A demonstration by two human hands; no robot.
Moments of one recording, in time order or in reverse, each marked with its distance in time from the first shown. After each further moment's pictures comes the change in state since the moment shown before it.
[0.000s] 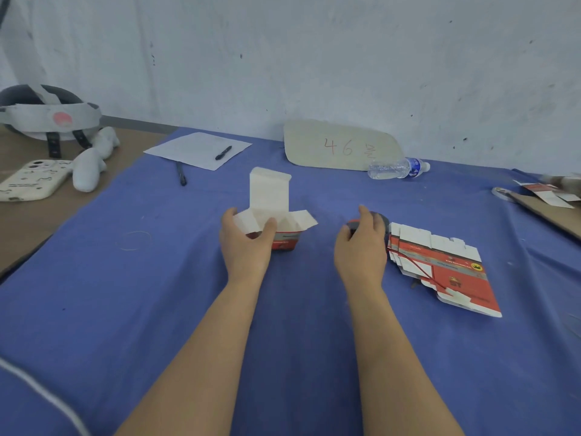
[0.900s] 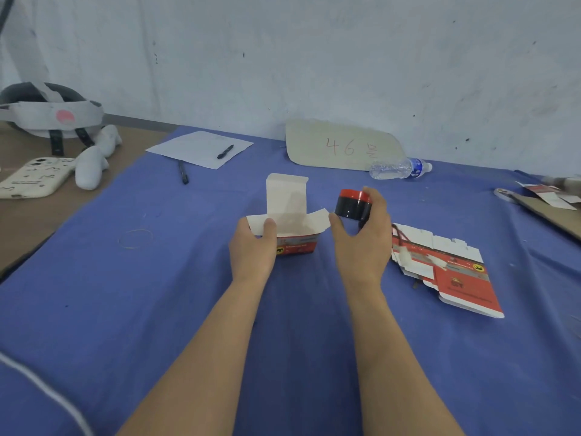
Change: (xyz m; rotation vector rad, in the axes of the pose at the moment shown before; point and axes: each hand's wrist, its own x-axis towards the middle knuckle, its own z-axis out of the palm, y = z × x) left_hand 0.000 -0.002 0.005 0.094 -0.049 -0.032; right_hand -0.006 -0.009 0.002 0.381 0.254 -0.136
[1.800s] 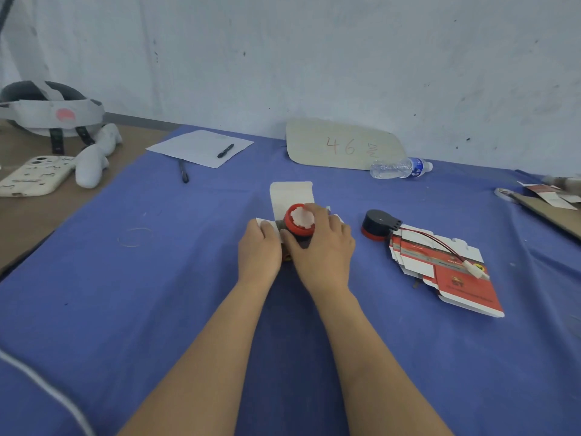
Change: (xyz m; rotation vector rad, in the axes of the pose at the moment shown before) left_hand -0.006 0.003 0.005 0.132 -0.070 0.017; right_hand -0.027 -0.007 0.028 -0.334 -0.305 -0.143
